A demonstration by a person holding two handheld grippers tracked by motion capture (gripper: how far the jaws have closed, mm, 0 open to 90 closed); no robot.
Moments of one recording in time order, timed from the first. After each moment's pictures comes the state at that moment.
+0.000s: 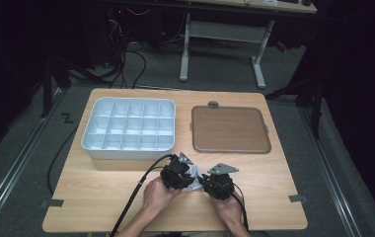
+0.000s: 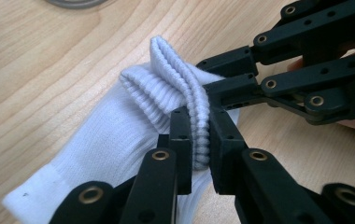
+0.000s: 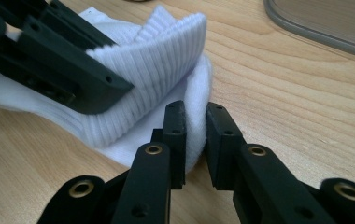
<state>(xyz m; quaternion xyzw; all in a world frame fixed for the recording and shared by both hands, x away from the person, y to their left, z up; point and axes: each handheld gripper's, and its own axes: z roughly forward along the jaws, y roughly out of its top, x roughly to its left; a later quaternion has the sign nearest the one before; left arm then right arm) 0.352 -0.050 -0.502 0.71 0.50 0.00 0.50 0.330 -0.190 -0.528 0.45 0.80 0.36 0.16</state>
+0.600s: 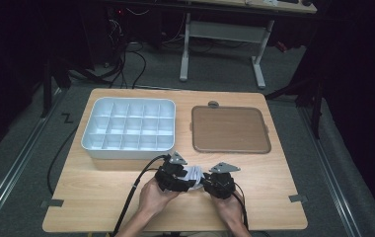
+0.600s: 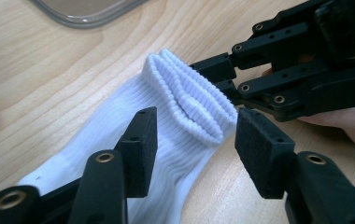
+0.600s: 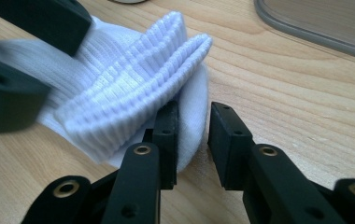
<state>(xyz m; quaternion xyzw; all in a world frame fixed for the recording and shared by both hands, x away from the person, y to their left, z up) 0.343 -0.025 -0.483 0.67 0.50 -0.02 0.55 0.332 -0.194 -0.526 0.46 0.80 0.36 0.16</state>
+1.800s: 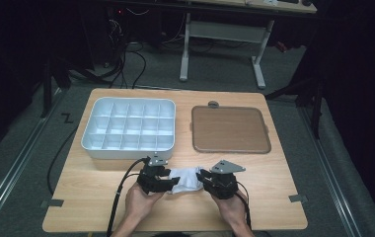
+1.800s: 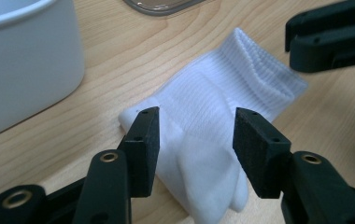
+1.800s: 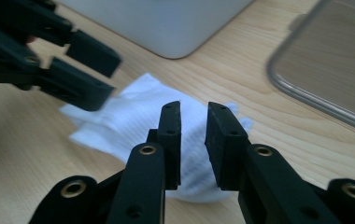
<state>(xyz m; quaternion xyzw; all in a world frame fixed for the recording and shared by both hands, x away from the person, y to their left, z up) 0.345 0.011 -0.492 0.63 0.54 0.02 0.56 0.313 -0.185 -0.478 0.41 0.80 0.40 0.17</state>
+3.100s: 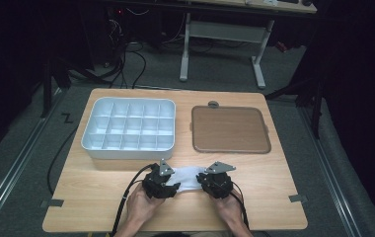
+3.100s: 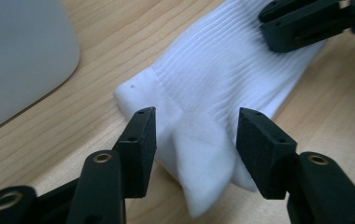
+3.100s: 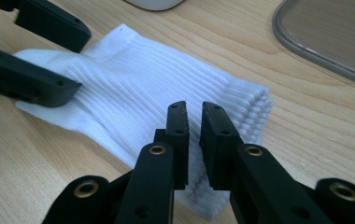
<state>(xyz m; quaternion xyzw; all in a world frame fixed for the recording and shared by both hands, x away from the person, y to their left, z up) 0.332 0.000 -0.517 0.68 0.50 0.08 0.53 0.329 -0.182 -0.512 0.42 0.82 0.35 0.17</state>
